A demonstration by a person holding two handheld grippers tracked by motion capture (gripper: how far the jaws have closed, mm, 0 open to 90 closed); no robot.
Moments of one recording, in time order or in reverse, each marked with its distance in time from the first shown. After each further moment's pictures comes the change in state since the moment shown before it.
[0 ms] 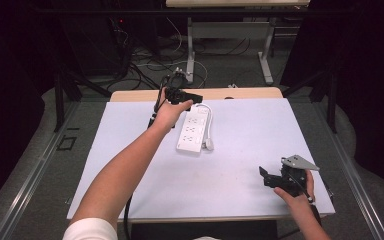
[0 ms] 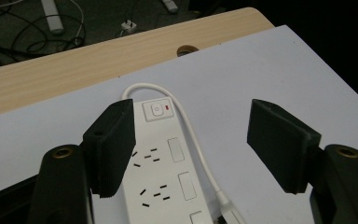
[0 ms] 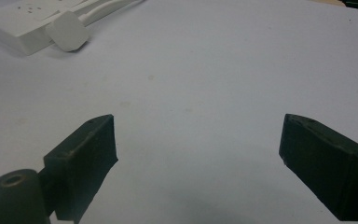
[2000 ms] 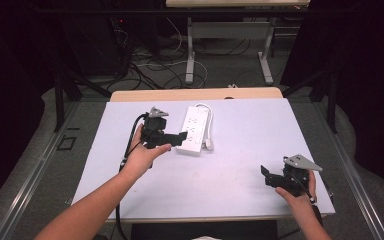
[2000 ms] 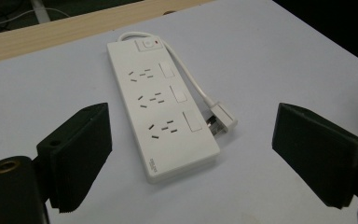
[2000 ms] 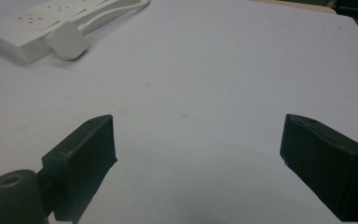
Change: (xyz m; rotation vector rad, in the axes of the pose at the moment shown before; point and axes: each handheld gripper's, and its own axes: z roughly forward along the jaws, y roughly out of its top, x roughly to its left) left arm -0.002 -0.114 -0.070 -0.077 -0.037 0.099; right arm -0.003 0.002 -0.003 -0.045 -0.016 -0.008
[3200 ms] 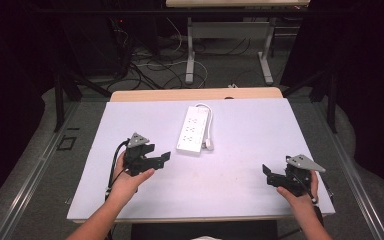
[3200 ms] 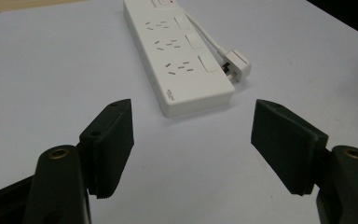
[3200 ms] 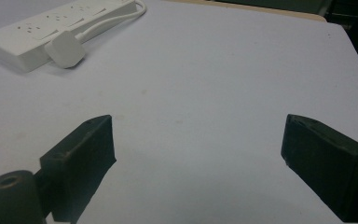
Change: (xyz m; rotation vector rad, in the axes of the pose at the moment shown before) left arm 0.015 -0.078 -0.029 -0.034 0.007 -0.034; right arm -0.001 0.001 -0.005 -0.025 -0.015 0.015
